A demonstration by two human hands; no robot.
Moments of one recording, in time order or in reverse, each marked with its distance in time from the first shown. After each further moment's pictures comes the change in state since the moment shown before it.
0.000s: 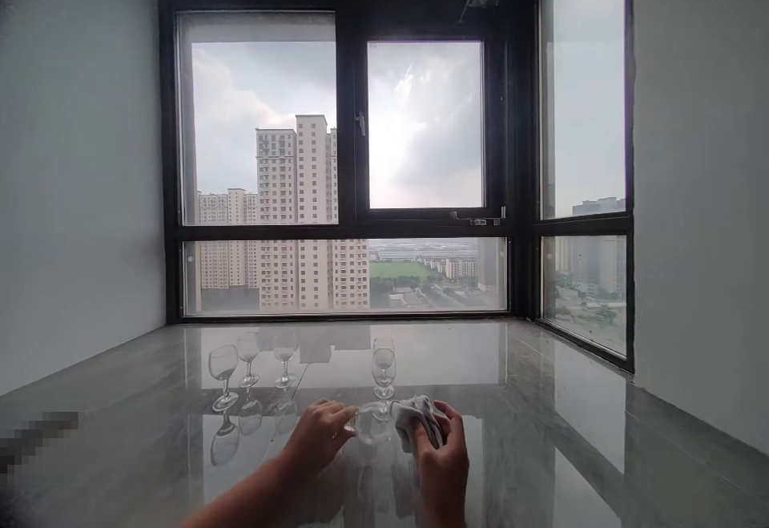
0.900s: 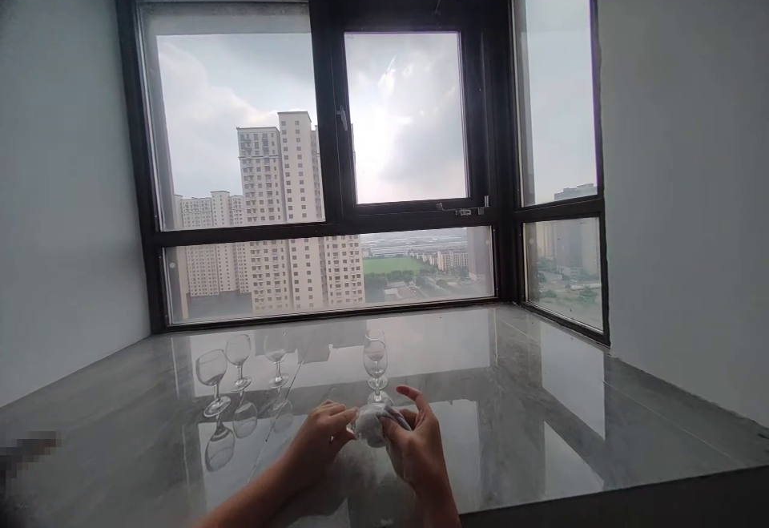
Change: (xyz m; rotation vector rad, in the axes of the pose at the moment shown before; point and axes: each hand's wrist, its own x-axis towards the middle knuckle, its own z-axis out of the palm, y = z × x) left_hand 0.001 0.011 0.010 -0.201 0.020 0.049; right_hand -0.011 -0.021 0.008 0.334 -0.435 0.196
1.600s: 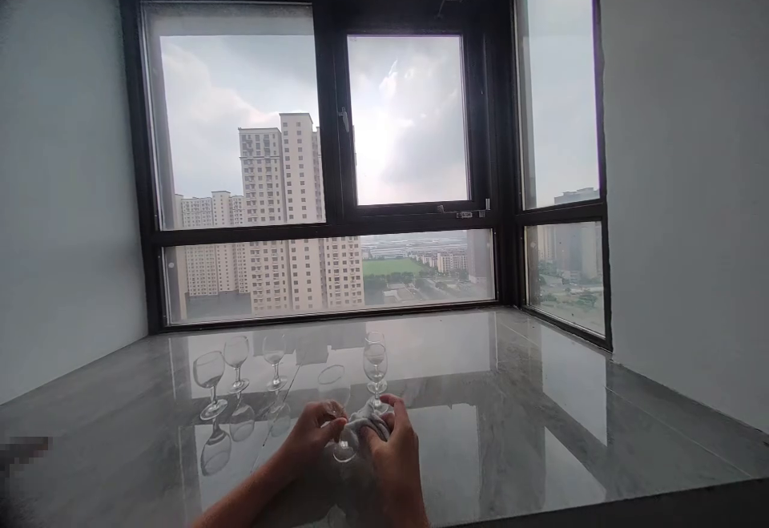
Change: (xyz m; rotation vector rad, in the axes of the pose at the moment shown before) left_hand 0.005 -0.009 -0.003 -0.844 0.119 -0.297; right_hand -0.002 0.017 0.027 -0.320 0.092 -0.115
